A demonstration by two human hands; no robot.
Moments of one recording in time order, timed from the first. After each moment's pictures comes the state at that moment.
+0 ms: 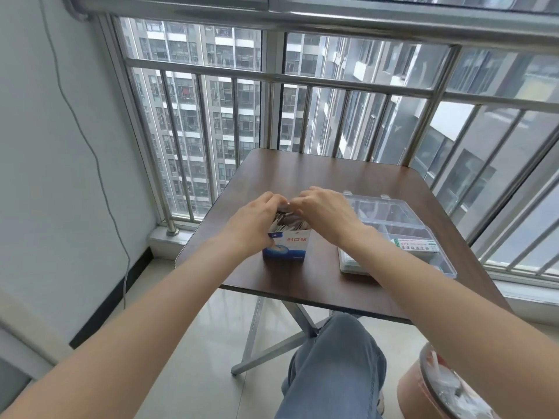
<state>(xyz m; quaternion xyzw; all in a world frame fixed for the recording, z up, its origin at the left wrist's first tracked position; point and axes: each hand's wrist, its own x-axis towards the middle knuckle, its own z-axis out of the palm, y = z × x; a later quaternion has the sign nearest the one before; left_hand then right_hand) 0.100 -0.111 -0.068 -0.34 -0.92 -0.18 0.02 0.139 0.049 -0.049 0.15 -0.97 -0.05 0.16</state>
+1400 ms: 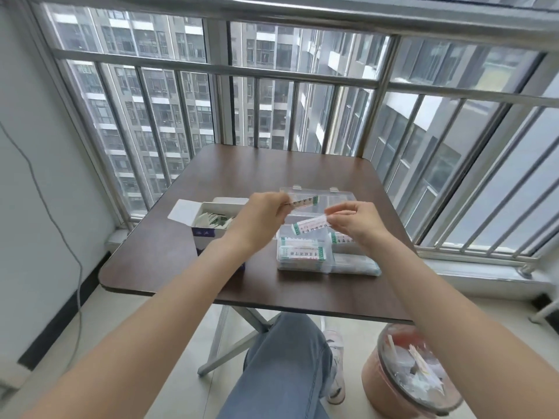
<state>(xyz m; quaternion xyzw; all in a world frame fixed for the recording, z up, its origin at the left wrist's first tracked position) 0.134 0.011 -0.058 -0.36 -0.86 -0.35 0.06 0.197 0.194 -0.071 -0.23 -0.74 0.62 0.13</state>
